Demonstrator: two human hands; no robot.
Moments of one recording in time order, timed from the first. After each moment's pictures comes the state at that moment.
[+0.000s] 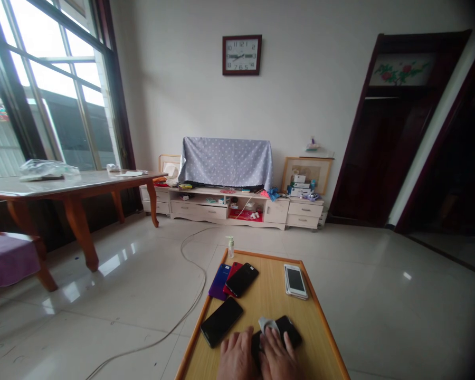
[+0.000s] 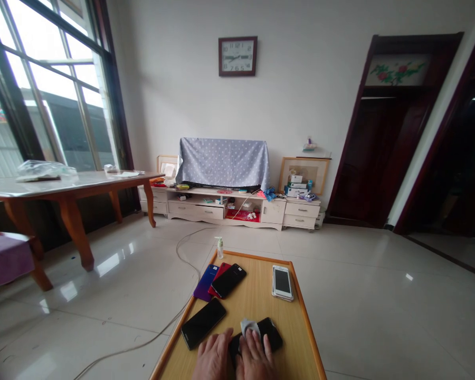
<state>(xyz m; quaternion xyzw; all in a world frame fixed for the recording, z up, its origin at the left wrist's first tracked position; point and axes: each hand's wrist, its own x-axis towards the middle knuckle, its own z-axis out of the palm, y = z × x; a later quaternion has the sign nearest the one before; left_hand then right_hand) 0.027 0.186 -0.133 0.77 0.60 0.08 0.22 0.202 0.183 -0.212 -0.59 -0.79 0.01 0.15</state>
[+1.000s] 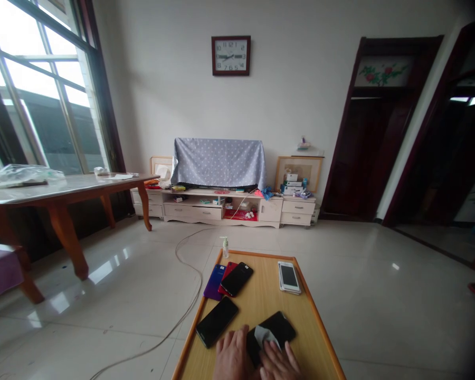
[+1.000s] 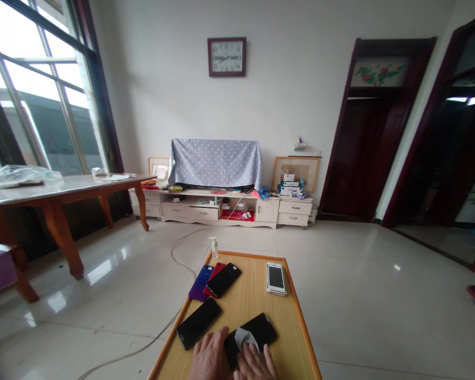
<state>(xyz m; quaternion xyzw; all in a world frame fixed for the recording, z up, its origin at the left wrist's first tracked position) 0.027 0.184 -0.145 0.78 0.58 0.14 0.21 0.228 0.157 -0.237 -0.50 -0.83 -0.12 0.23</state>
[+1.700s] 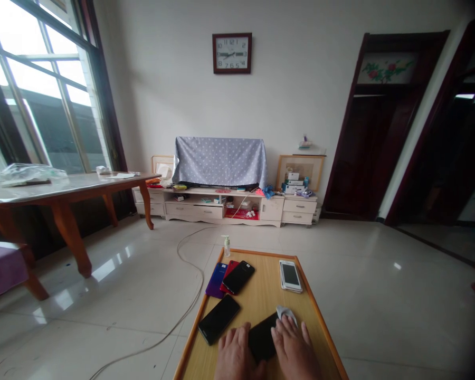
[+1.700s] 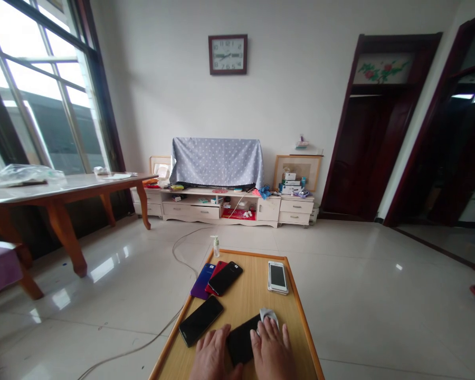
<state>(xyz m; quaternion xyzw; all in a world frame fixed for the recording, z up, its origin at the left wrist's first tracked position) 0.029 0.177 -0.132 0.77 0.59 0.13 0.19 0.225 0.171 -0.178 -0.69 -0.70 0.00 0.16</state>
